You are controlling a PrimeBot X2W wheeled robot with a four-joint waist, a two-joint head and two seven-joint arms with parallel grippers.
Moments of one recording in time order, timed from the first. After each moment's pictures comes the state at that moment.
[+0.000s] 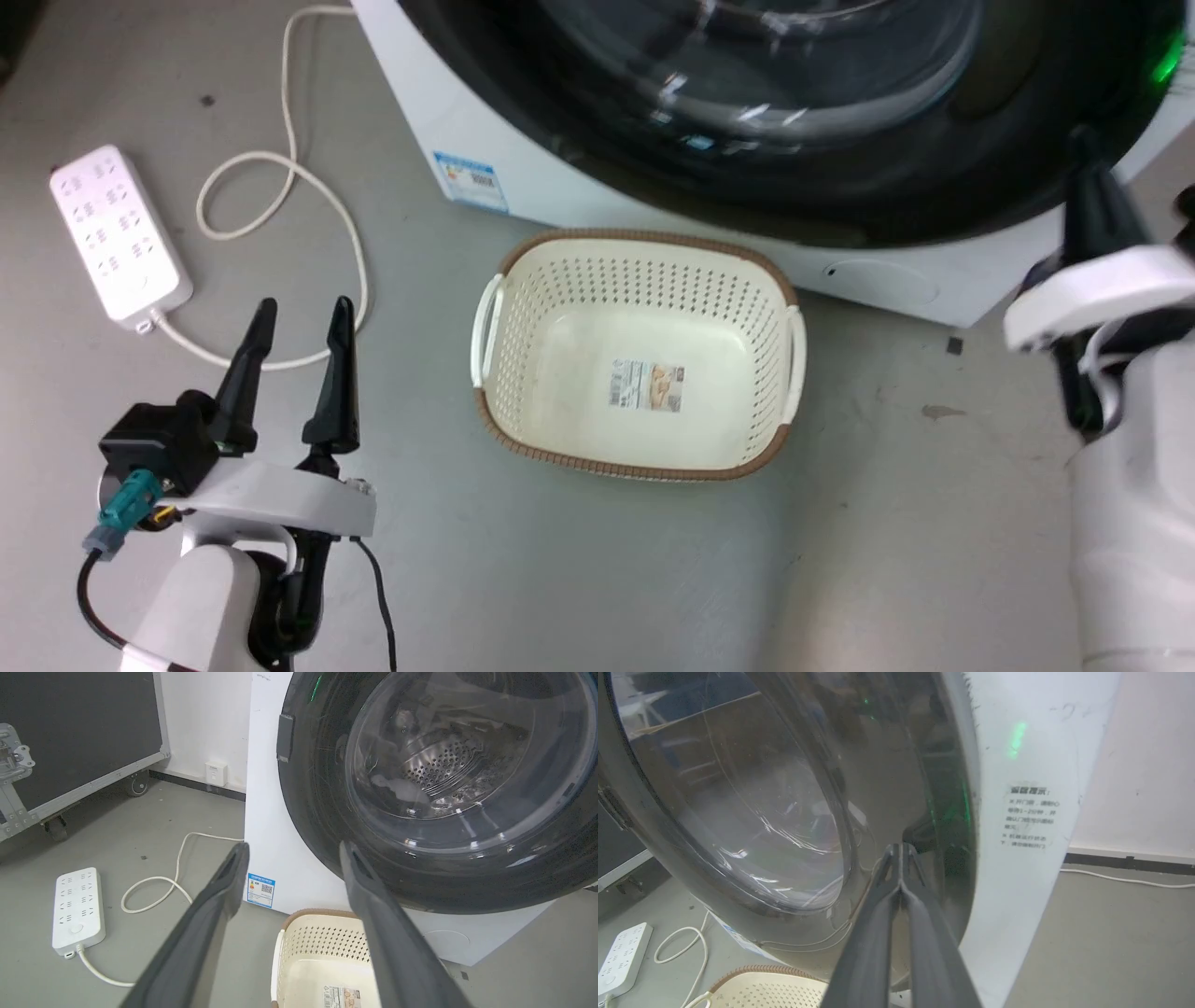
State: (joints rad) left arm -0.28 0.30 -0.17 0.13 -0.51 0.01 -0.26; right arm -0.71 -0.05 -0.30 0.60 -0.04 0.13 -0.25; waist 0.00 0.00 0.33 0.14
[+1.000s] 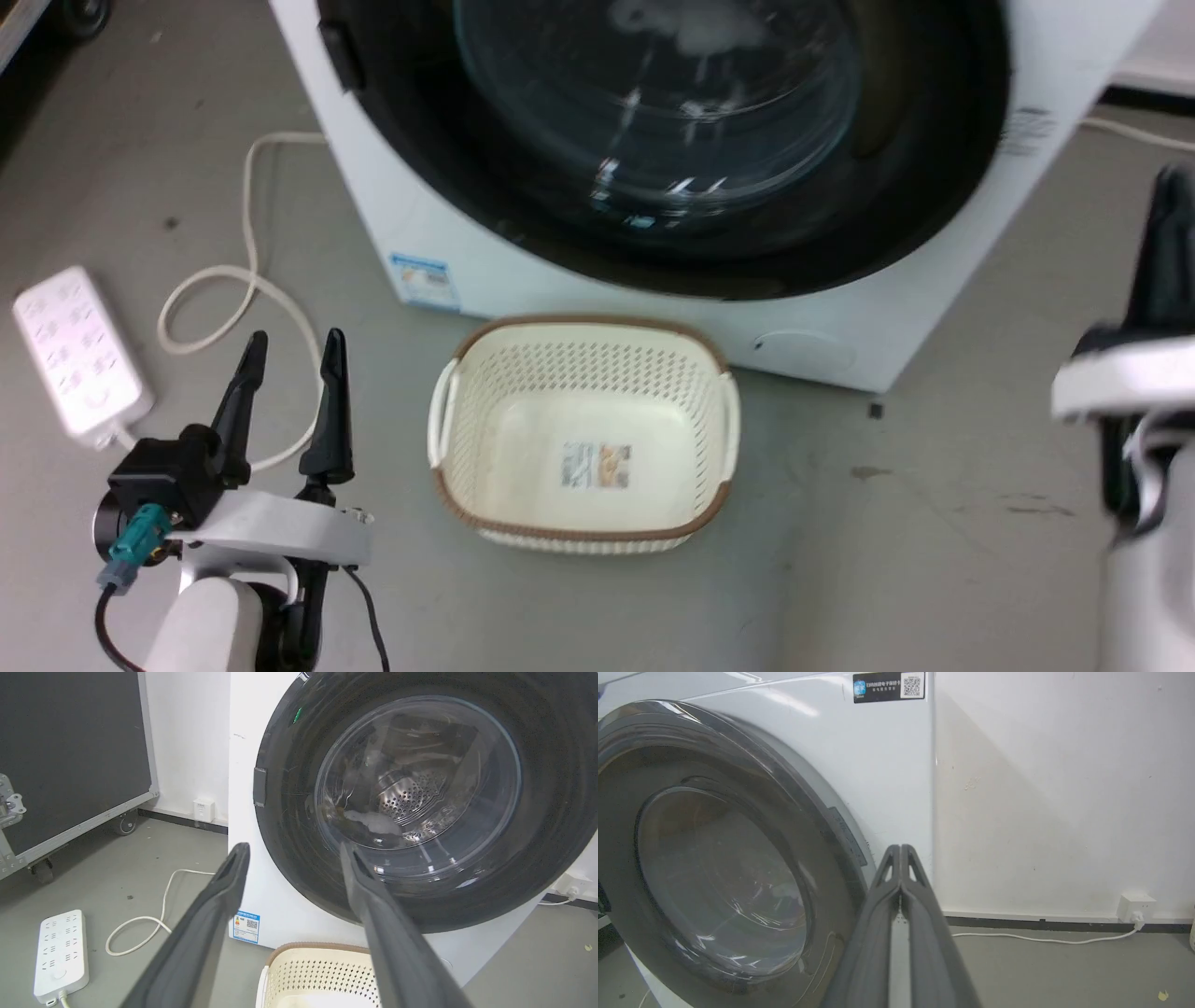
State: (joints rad) left arm -0.23 0.23 -0.08 0.14 -0.39 -0.03 -0.26; right arm -0.52 -0.05 -0.31 0.27 0.02 0.13 -0.26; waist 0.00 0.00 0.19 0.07
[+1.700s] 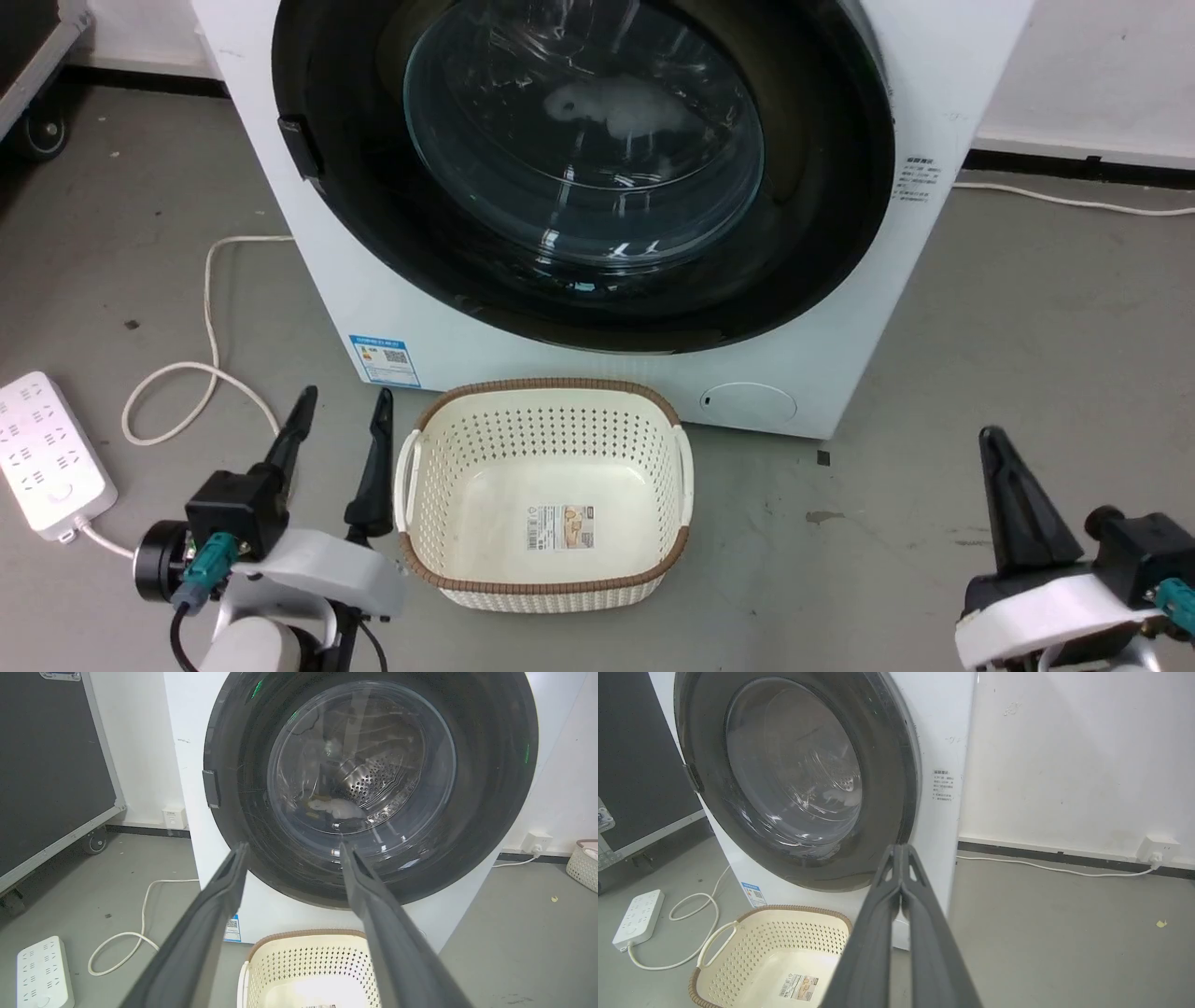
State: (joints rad) left arm -0.17 0.23 -0.15 0.16 -0.31 0.00 -0.22; right arm -0.05 -0.05 -0.10 0.10 0.07 0.13 -0.22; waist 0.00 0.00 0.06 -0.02
